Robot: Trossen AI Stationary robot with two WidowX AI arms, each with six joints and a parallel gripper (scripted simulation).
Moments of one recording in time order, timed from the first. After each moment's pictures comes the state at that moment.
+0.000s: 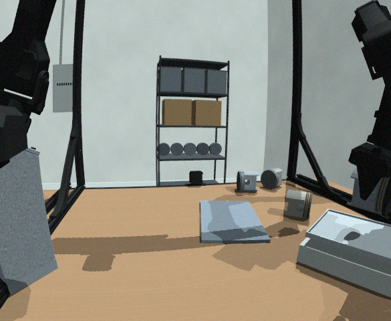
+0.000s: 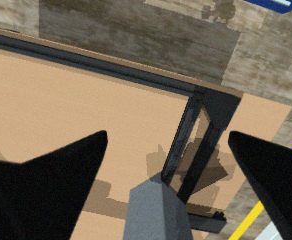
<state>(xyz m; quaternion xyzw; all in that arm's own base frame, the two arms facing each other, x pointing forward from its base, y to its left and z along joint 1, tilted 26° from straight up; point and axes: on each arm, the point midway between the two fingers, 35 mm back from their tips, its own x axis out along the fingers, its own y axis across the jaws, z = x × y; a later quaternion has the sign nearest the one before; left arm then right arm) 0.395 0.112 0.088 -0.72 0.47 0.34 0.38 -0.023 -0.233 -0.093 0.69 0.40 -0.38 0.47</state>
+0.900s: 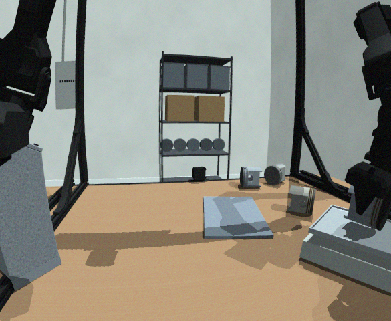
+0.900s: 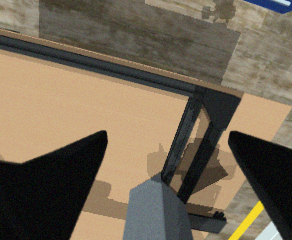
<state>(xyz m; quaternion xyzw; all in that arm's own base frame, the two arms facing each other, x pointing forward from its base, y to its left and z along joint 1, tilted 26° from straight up) 0.409 0.097 0.055 -0.72 0.47 0.34 0.38 -0.023 -0.233 -0.093 0.69 0.40 -0.38 0.47</state>
